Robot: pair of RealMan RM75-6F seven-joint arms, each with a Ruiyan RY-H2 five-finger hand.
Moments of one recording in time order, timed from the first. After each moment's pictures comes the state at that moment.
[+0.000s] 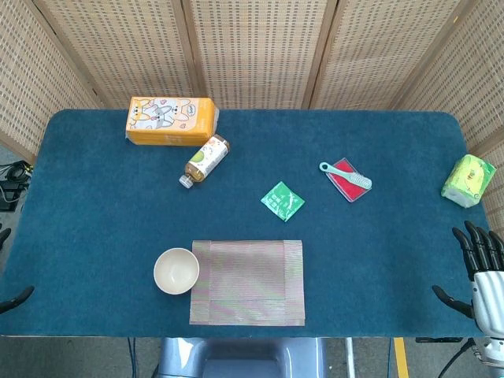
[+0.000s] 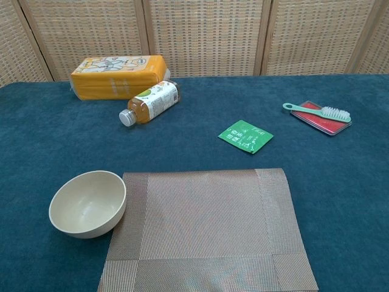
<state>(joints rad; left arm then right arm) 0.03 -1.05 -0.01 -1.64 1.60 1.66 -0.03 -0.01 -1.04 0.07 -1.72 -1.62 1.66 0.01</state>
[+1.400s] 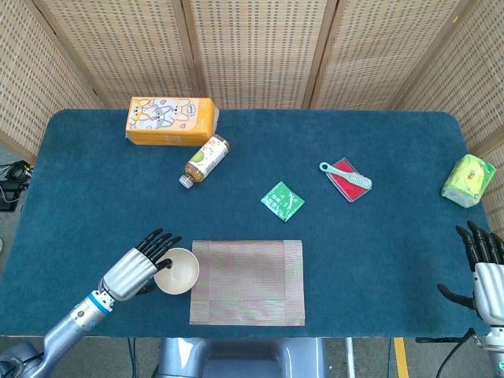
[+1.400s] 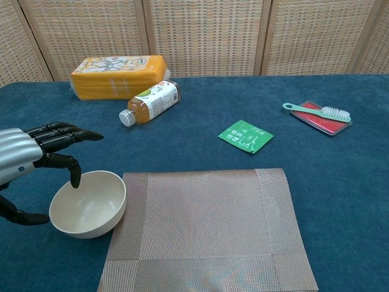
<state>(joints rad) -0.40 -1.48 0.04 -1.28 1.91 1.25 0.08 0.03 -1.02 0.09 -1.73 -1.45 1.50 0.02</state>
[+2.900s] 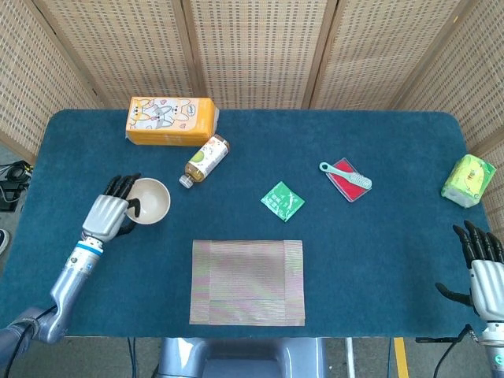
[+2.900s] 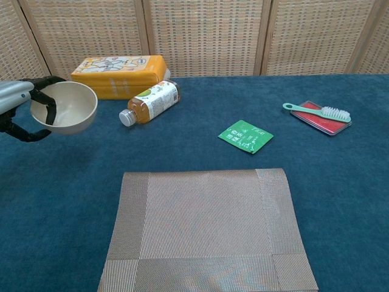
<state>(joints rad) -0.53 -1.54 -0.17 -1.09 1.44 1.05 -0.04 0.05 -1.03 0.09 -1.71 -1.41 1.45 0.01</state>
